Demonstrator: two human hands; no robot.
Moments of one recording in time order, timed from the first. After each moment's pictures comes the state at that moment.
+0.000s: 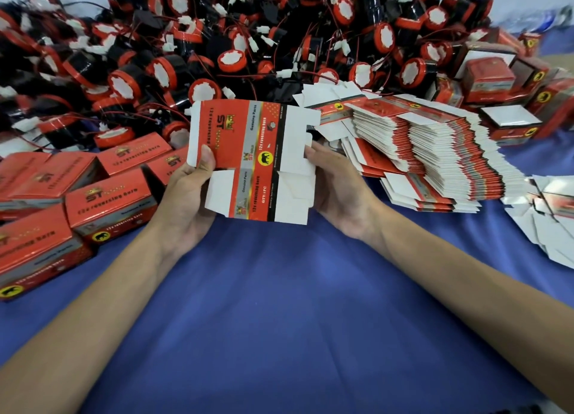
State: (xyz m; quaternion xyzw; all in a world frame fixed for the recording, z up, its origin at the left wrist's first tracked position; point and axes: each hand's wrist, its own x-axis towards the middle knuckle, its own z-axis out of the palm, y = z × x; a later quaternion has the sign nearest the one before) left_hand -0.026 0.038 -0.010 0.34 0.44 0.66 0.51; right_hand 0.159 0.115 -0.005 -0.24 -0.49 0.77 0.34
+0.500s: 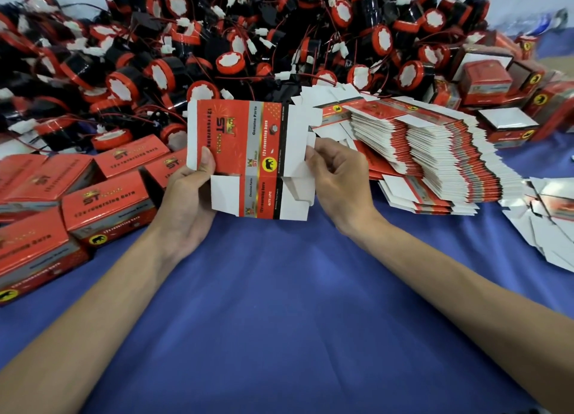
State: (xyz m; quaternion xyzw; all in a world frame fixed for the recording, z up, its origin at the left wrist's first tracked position) left_hand -0.023 0.041 -0.011 0.34 0.45 0.67 0.48; right_hand 0.155 0.114 -0.009 -0.34 -0.67 0.41 0.51
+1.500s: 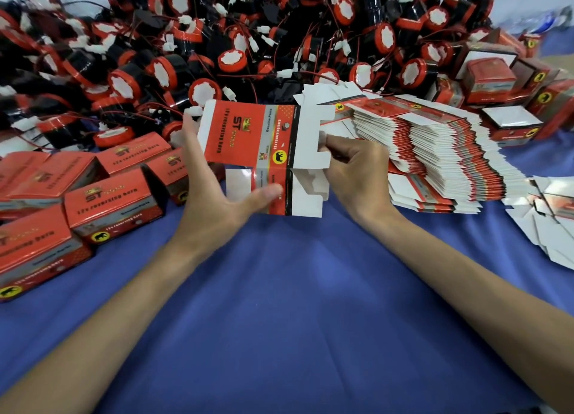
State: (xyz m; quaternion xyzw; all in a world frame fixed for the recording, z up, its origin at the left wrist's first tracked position) left_hand -0.004 0.035 -0.018 0.57 0.59 0.55 0.16; right_hand 0.166 0.119 0.000 -0.38 -0.71 0.27 0.53
